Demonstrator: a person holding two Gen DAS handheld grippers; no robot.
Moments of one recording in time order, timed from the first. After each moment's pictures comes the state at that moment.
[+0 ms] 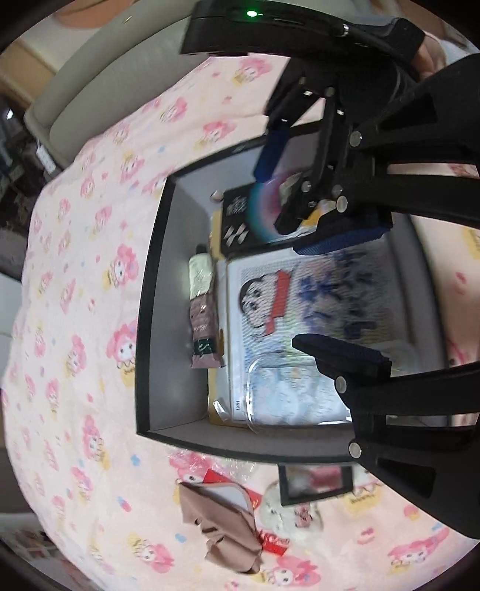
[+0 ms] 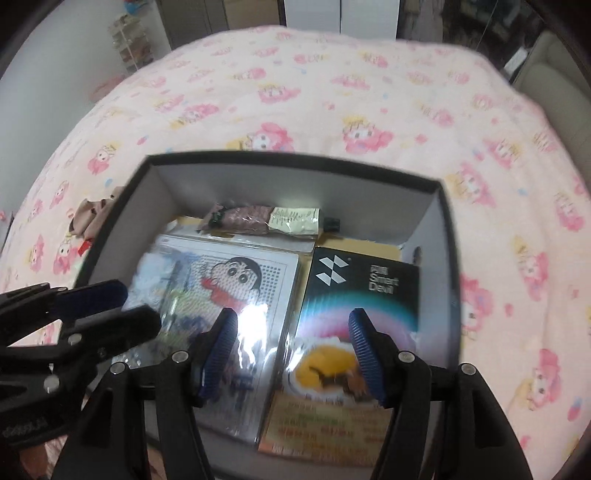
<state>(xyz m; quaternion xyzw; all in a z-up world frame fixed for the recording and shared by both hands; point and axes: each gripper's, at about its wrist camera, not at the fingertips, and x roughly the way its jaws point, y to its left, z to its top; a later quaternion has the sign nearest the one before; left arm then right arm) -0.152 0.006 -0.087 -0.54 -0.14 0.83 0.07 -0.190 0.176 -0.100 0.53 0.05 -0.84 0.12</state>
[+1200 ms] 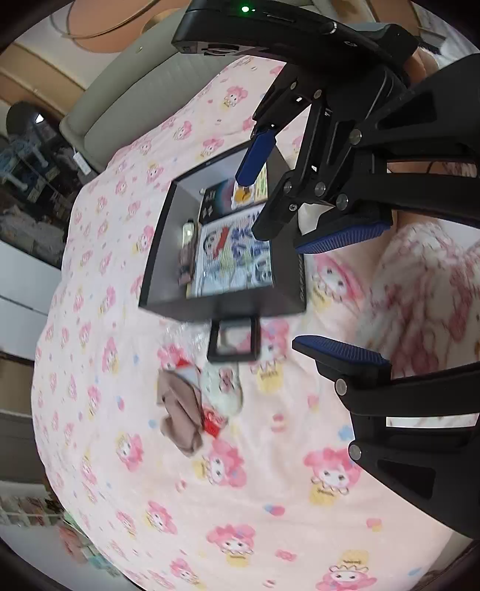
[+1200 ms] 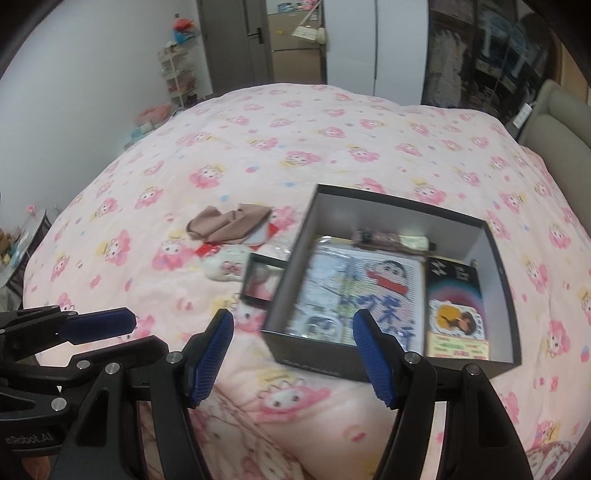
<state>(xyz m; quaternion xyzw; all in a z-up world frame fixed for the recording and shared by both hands) 0.019 -0.125 -0.031 -0.49 -0.17 0.85 0.04 -0.050 0.027 -0.033 0.44 0.05 -0.88 0.16</state>
